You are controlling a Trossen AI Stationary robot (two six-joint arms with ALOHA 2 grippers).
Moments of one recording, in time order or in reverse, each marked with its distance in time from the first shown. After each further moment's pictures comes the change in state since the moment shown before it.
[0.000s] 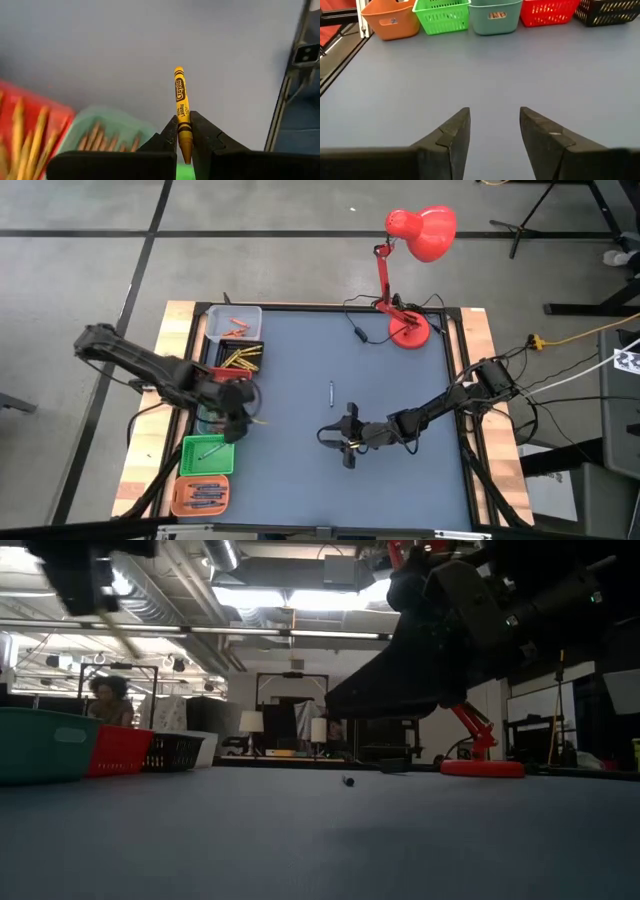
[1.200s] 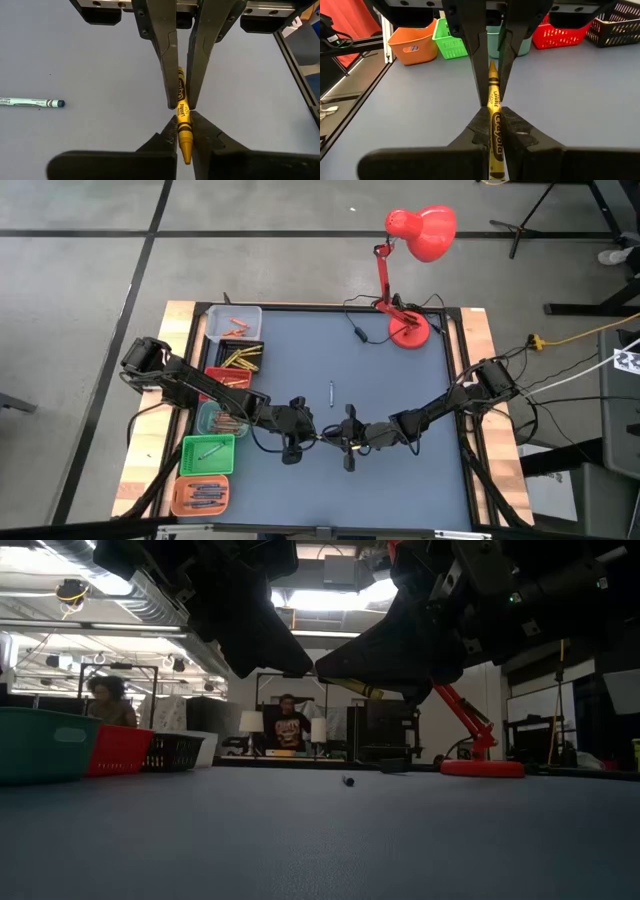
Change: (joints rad) left arm 0.053 0.600 0.001 0.960 -0.081 0.469; right arm 0.021 0.000 -0.001 0.116 -0.016 0.000
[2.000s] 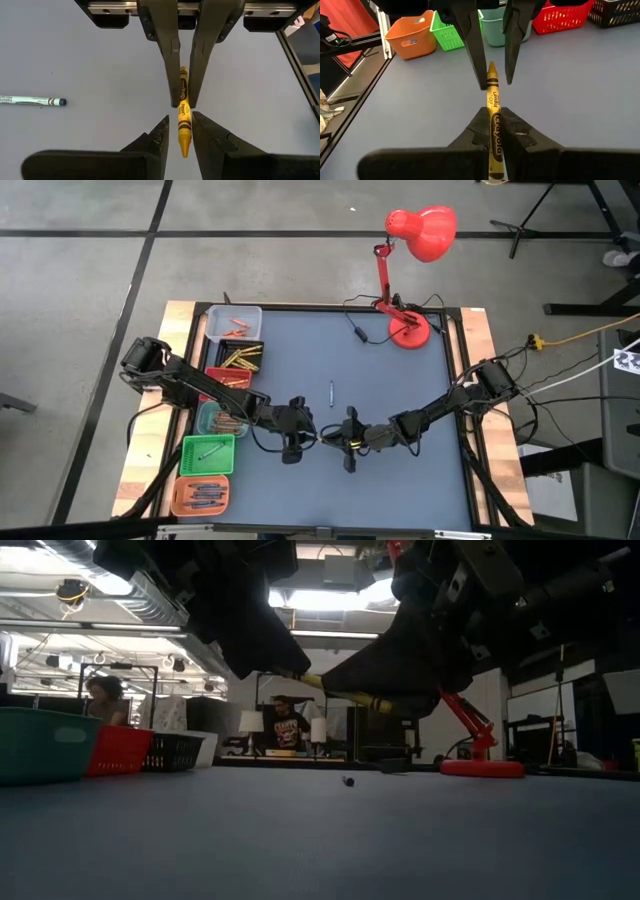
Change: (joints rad) left arm 0.000 0.000 0.000 -0.007 -0.002 -0.002; right arm 0.000 0.000 0.000 -0.049 -0.004 0.085
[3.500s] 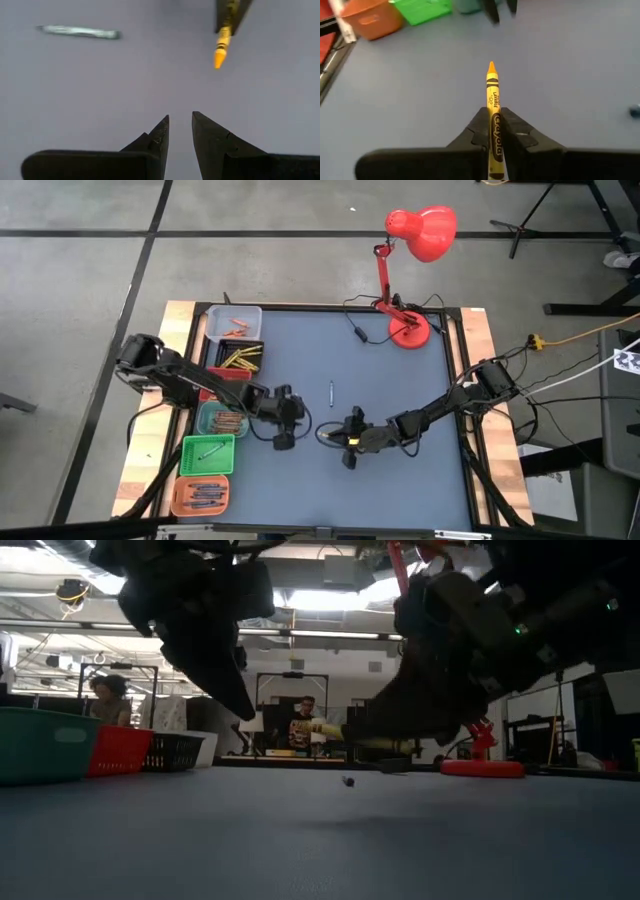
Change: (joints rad) left arm 0.060 -0.063 0.000 -0.339 -0.038 0.003; right arm 0.000 0.004 -0.001 -0.168 0.045 0.163
